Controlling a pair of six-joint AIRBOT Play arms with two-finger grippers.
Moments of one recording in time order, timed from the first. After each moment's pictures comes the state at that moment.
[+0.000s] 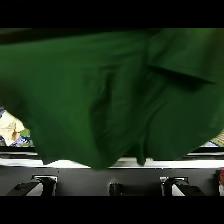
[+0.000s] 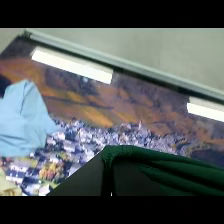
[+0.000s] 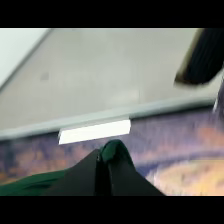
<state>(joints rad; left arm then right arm) 0.10 -1.01 1.91 1.59 -1.37 -1.84 -0.14 -1.05 2.01 -1.31 1.17 1.75</state>
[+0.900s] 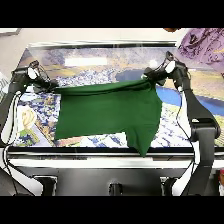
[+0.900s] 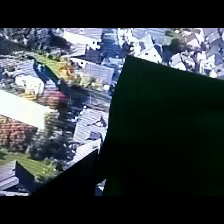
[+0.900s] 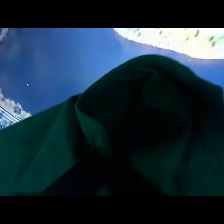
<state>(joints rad) 0.07 -1.91 1.81 1.57 -1.11 -1.84 0.04 -2.04 2.01 -1.24 0.99 1.90</state>
